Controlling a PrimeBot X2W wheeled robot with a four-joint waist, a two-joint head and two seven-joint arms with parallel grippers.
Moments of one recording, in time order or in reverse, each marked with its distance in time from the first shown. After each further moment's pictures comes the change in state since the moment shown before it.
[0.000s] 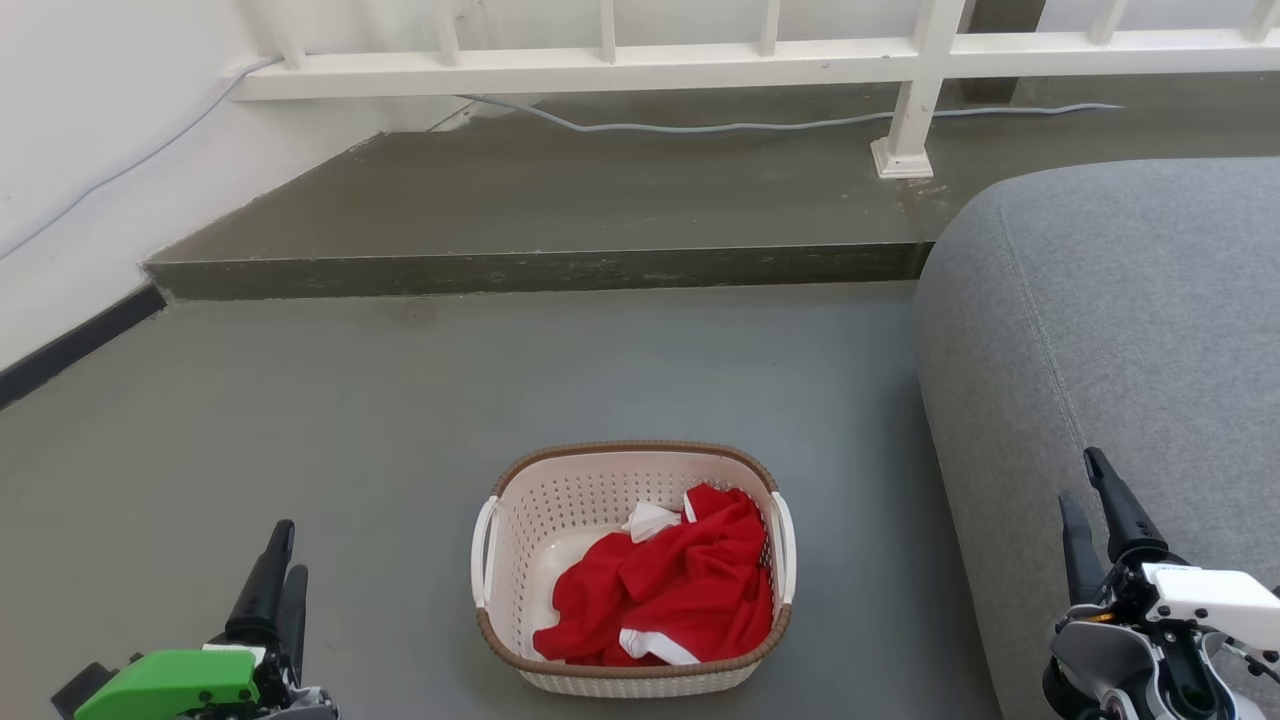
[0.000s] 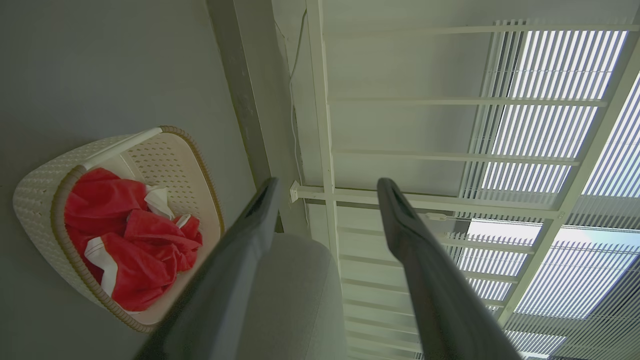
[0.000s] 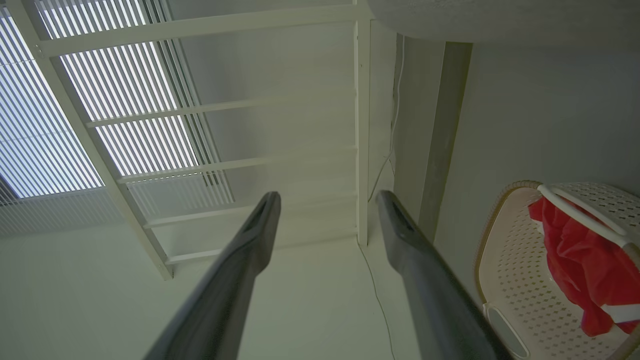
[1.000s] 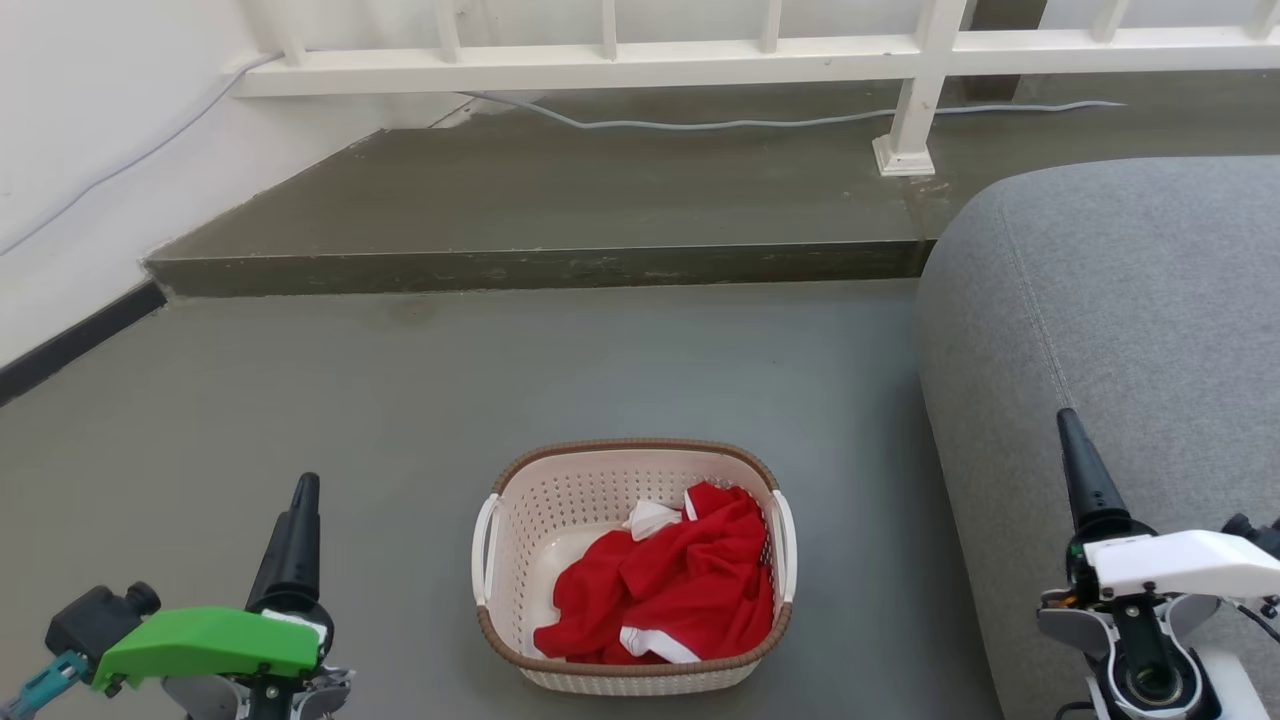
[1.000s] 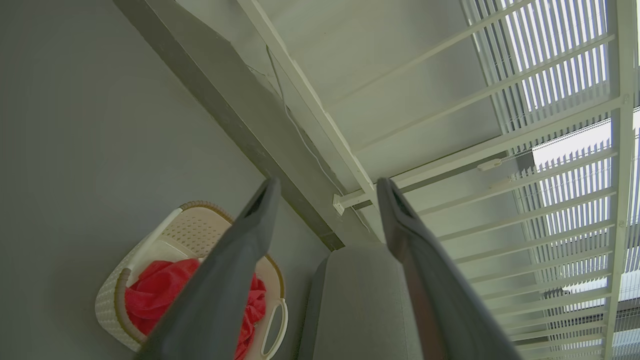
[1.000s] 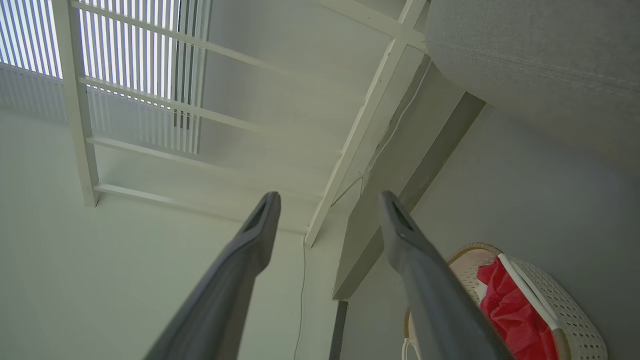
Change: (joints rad) left arm 0.003 0.003 -0.049 -0.137 0.454 0.018 -0.095; right arm 0.000 0.000 0.052 -0.110 -0.403 -0.021 -0.096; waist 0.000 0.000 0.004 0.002
